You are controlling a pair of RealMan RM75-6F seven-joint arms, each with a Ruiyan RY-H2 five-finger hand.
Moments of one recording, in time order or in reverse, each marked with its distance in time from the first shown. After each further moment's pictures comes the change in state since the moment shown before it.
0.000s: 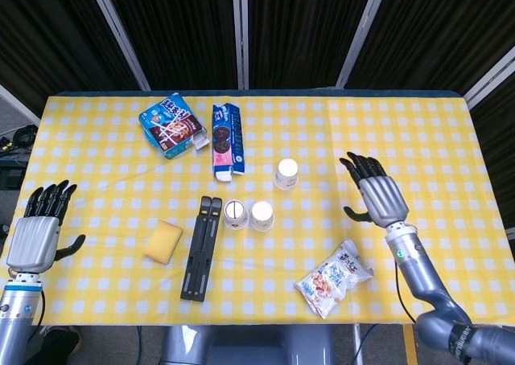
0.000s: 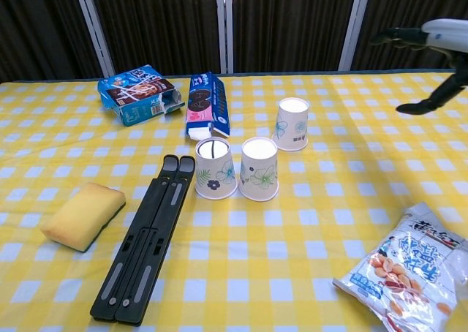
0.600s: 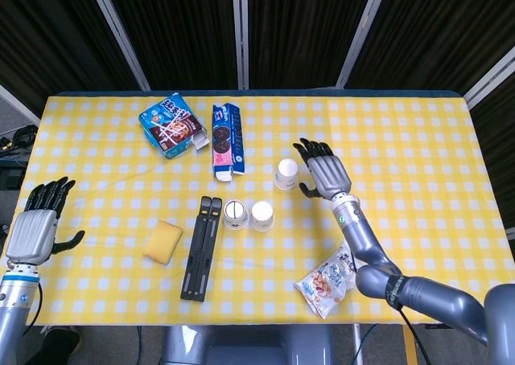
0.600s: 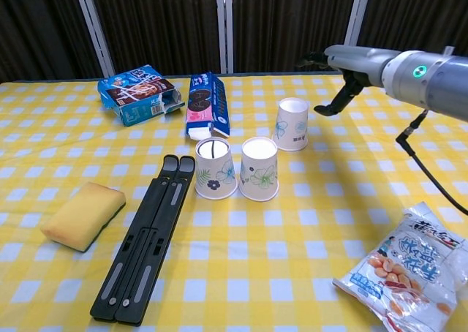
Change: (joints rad) left arm 0.011 0.021 -0.080 0.052 -0.018 -0.148 -0.107; right arm 0.283 -0.288 0.064 0.340 0.270 -0.171 -0.117
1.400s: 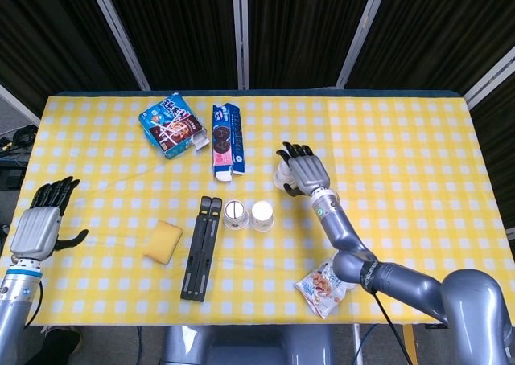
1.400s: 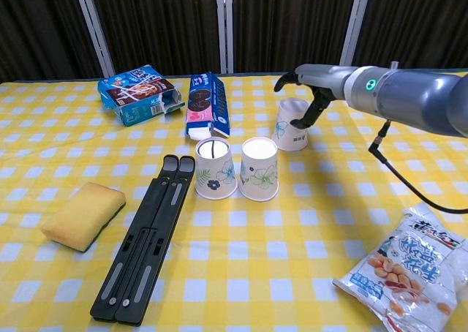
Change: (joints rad) left arm 0.008 0.001 -0.046 0.025 0.010 -0.096 -0.046; right arm 0.130 -0.109 -0.034 0.186 0.098 -0.084 -0.019
